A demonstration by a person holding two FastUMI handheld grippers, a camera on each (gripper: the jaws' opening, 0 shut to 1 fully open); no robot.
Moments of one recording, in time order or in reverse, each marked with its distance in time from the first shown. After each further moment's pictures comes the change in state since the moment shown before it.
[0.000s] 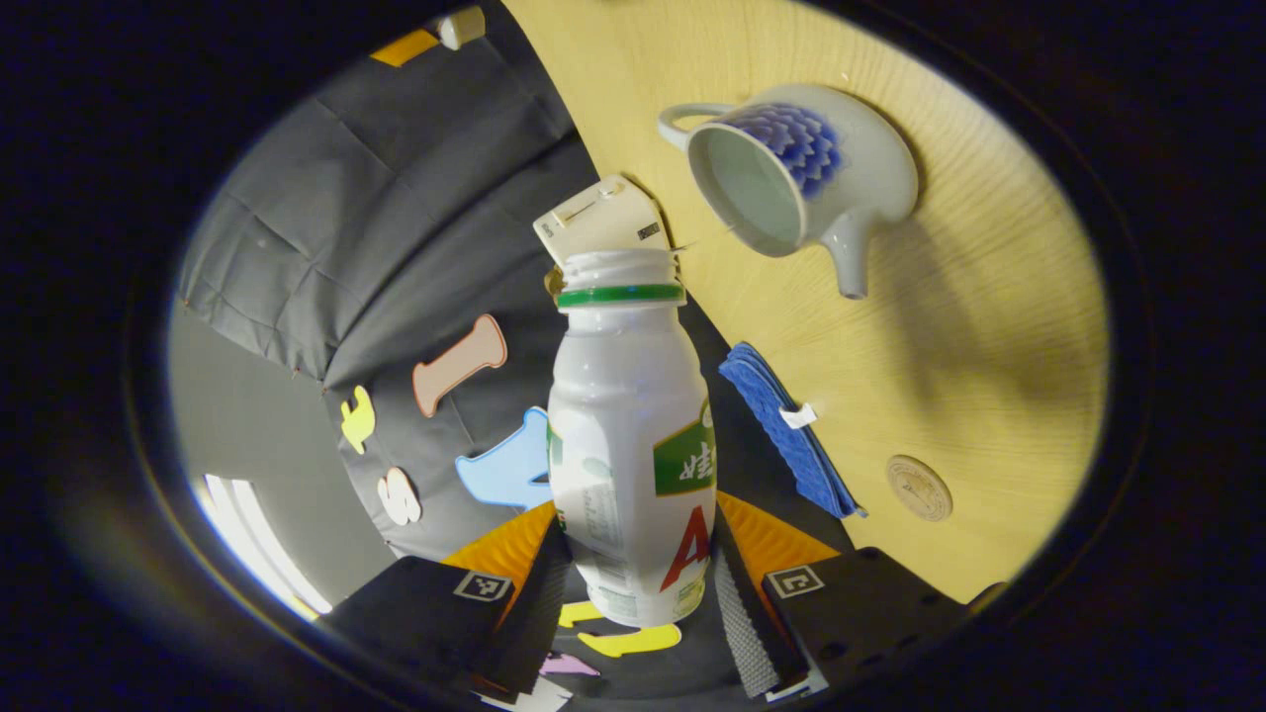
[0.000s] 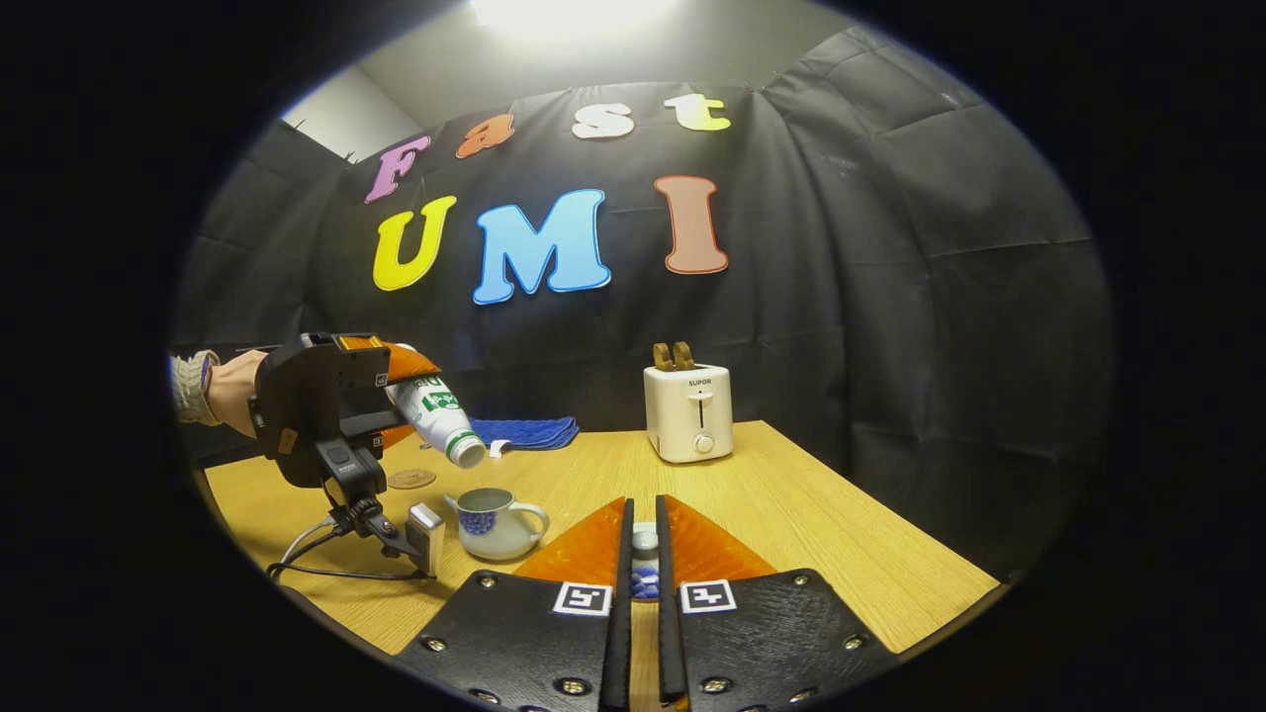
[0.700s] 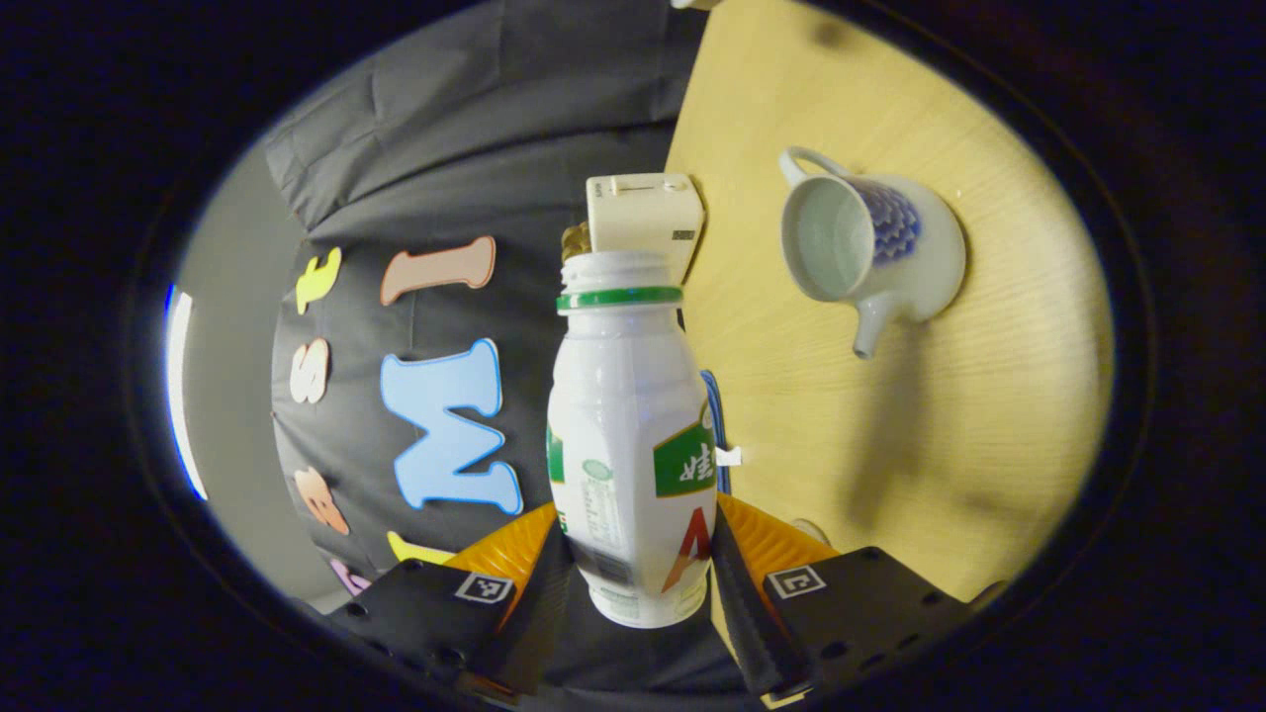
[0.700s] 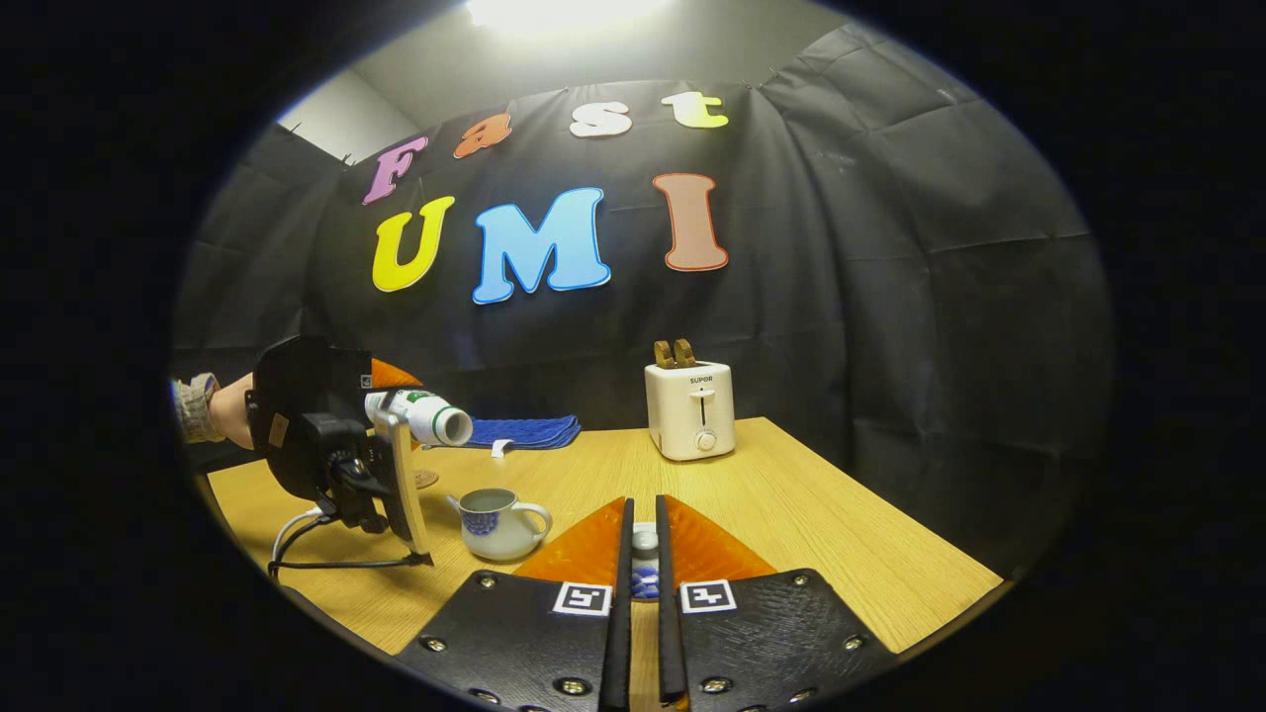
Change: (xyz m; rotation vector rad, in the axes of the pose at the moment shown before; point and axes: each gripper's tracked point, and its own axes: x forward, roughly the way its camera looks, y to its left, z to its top) left arm -0.006 -0.033 -0.013 -0.559 -0.008 -0.159; right arm 0.000 0.004 -0.001 0.012 0.010 0.009
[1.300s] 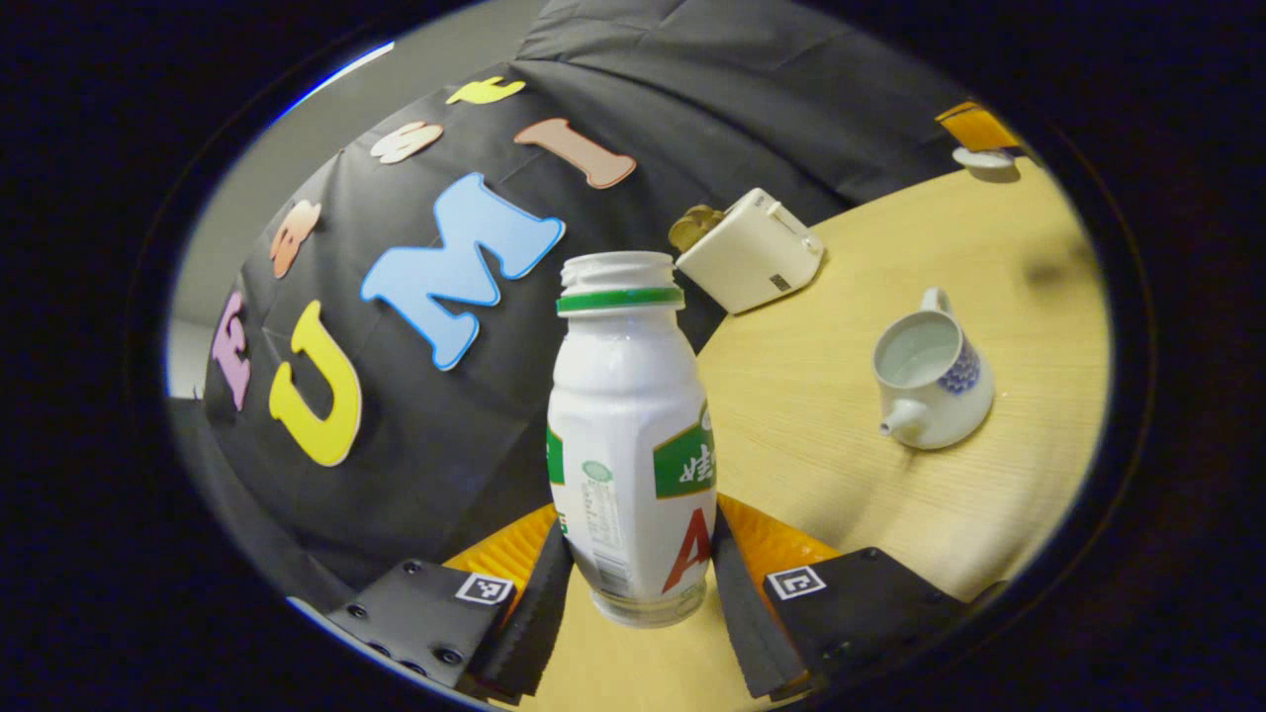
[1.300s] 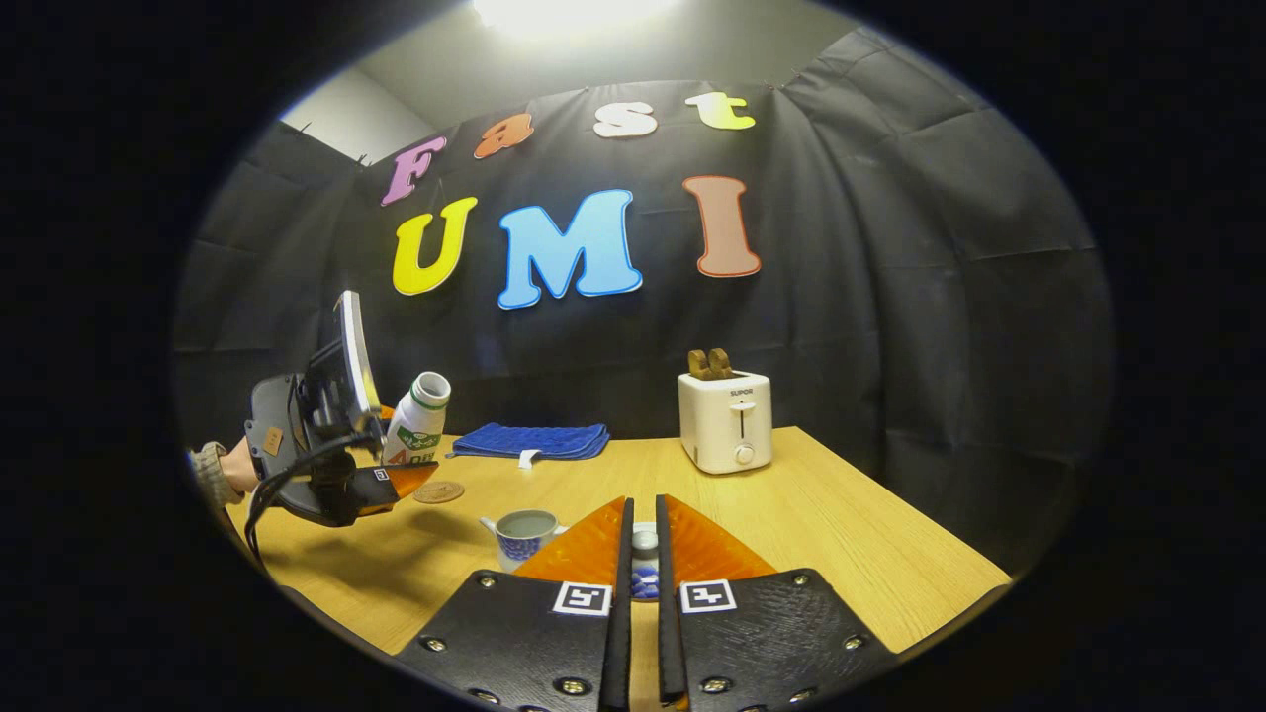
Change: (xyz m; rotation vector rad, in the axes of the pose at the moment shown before) left arm -0.010 -0.017 -0.039 -0.765 0.033 -0.080; right arm 0.023 0.046 0.020 -0.019 -0.006 0.074
